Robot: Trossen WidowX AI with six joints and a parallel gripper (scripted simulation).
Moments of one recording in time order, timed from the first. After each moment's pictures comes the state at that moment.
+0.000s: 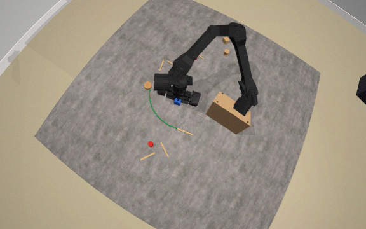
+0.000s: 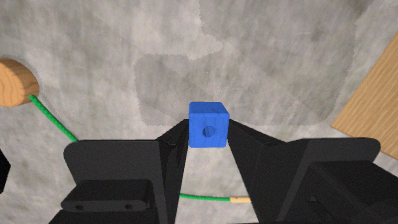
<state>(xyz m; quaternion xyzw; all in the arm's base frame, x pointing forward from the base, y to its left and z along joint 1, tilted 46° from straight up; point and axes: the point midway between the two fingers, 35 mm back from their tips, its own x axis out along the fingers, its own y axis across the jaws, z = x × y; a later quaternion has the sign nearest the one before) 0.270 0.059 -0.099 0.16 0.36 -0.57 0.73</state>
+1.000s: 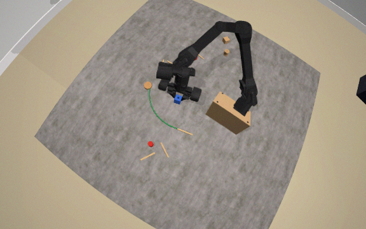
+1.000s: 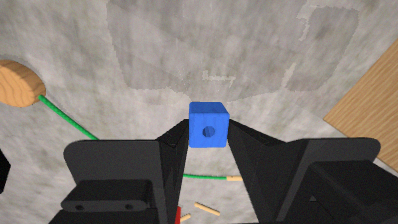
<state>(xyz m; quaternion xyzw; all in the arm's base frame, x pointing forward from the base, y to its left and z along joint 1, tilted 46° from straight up) 0.273 0.058 -0.086 0.21 0.42 -0.55 0.69</state>
